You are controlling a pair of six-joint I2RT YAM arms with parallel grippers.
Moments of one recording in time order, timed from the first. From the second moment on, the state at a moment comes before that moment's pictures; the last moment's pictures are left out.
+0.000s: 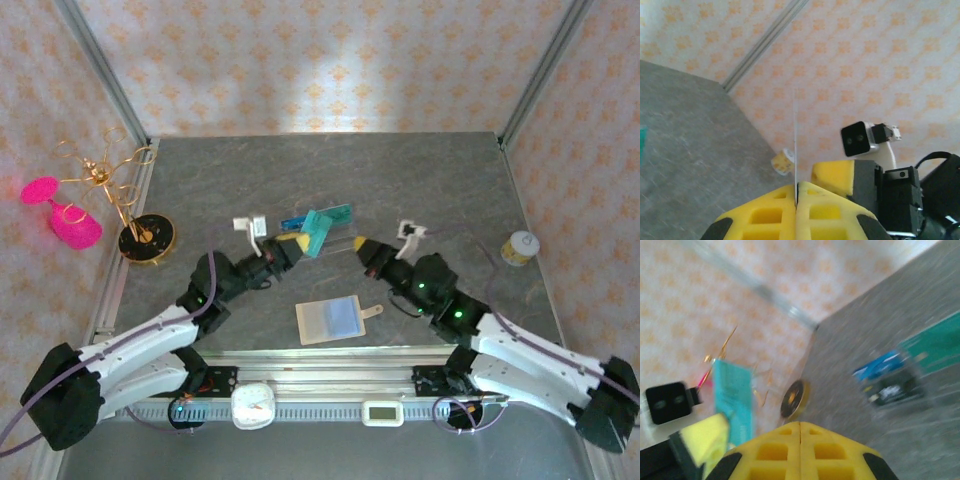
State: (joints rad) left arm -0.64 0.96 0.45 0.61 0.28 -0.73; right arm 0.84 0.75 0.48 0.18 0.14 0.94
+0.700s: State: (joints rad) left arm -0.59 1.68 1.37 -0.41 0.32 0.43; right arm 0.50 0.69 0.39 -0.12 -0.11 0.88
